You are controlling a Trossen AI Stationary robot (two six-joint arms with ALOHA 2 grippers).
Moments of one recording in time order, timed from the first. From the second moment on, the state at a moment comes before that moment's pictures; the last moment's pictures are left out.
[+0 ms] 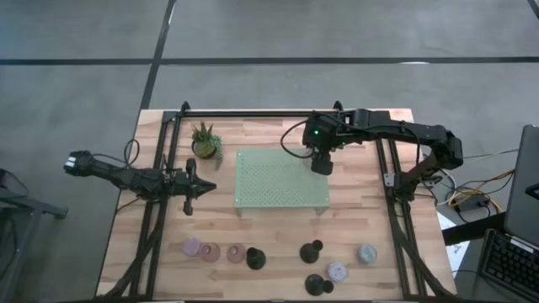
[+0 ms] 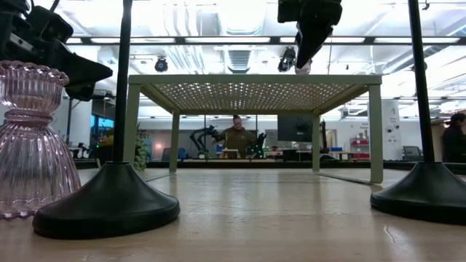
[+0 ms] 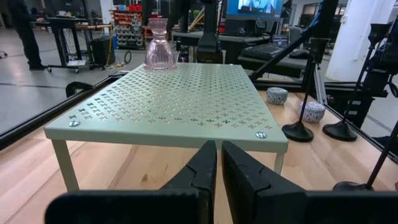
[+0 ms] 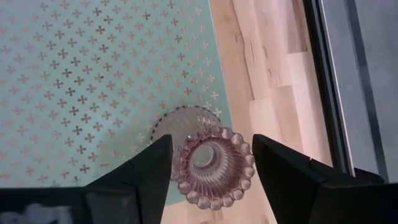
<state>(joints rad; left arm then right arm) -0.28 0.22 0.01 0.10 -0.33 -0.08 -0.20 1.53 1.52 -1.12 0.13 -0.07</state>
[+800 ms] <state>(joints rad) -0.28 0.22 0.01 0.10 -0.33 -0.08 -0.16 1.42 1.71 -1.28 0.07 -0.01</state>
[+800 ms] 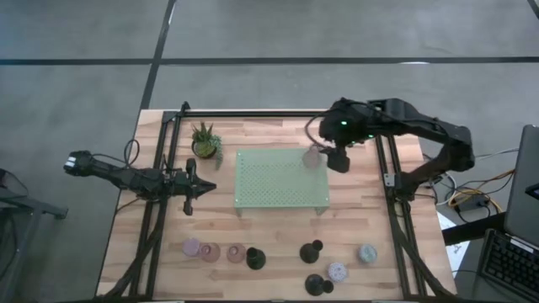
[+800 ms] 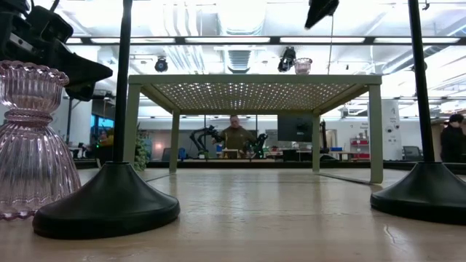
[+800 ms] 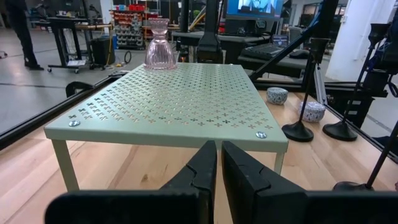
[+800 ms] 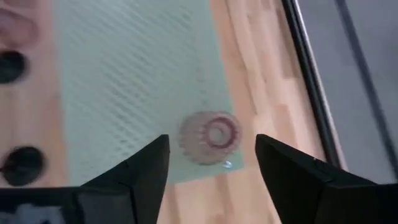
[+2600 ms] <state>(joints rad) -0.28 0.22 0.01 0.12 -0.34 -0.17 0.25 0.38 0.38 -0.20 0.08 0.08</state>
